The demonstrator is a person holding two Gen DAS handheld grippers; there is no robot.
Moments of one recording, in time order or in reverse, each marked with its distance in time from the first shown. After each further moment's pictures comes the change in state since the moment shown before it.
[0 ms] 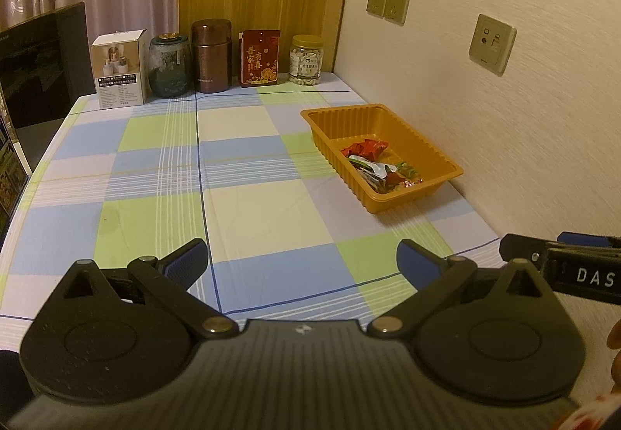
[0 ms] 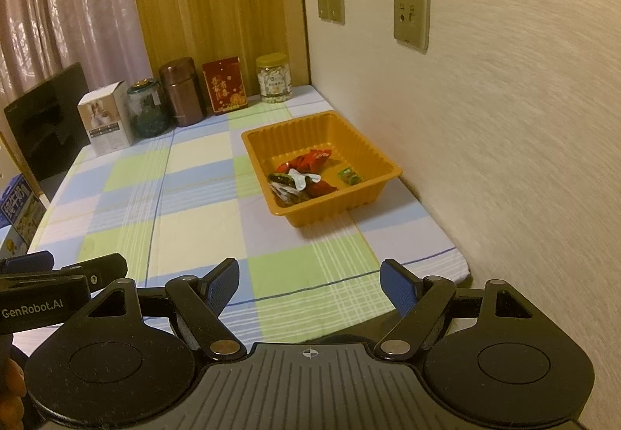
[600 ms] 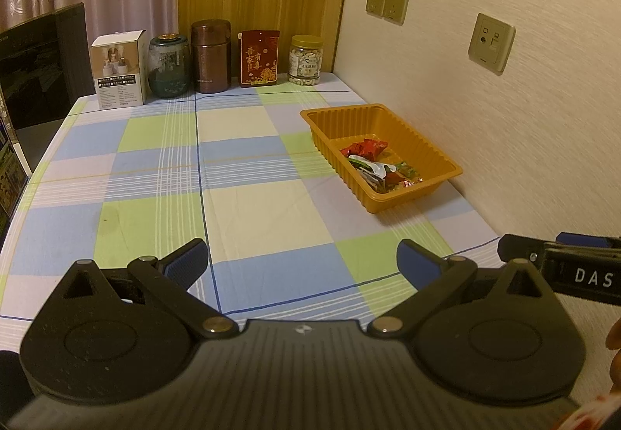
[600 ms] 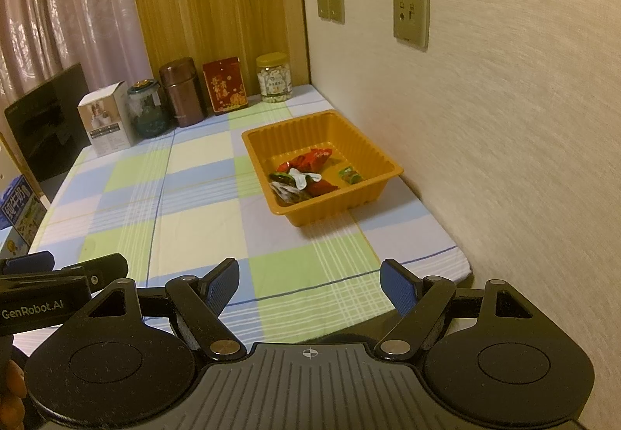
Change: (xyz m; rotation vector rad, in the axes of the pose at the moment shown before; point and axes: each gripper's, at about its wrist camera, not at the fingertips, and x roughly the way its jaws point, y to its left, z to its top) left arm 0.000 0.000 -0.001 0.002 -0.001 -0.001; right arm -0.001 0.003 -0.001 0.005 0.001 -0.001
